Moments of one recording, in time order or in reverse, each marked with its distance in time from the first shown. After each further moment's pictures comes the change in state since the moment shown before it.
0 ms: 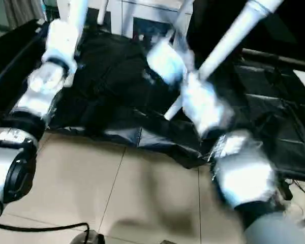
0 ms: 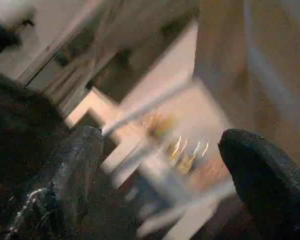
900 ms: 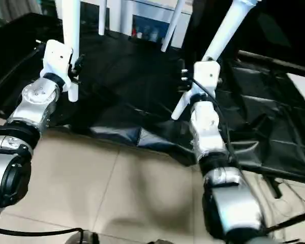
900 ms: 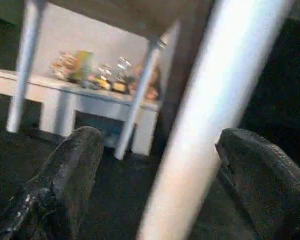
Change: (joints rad) left arm 0.039 0.027 0.016 0.077 -0.047 -0.013 -0.117; right arm 0.241 0.104 -0.204 -0.335 0.166 0.319 -0.267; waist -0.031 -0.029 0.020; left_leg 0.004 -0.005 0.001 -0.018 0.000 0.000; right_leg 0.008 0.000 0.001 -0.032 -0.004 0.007
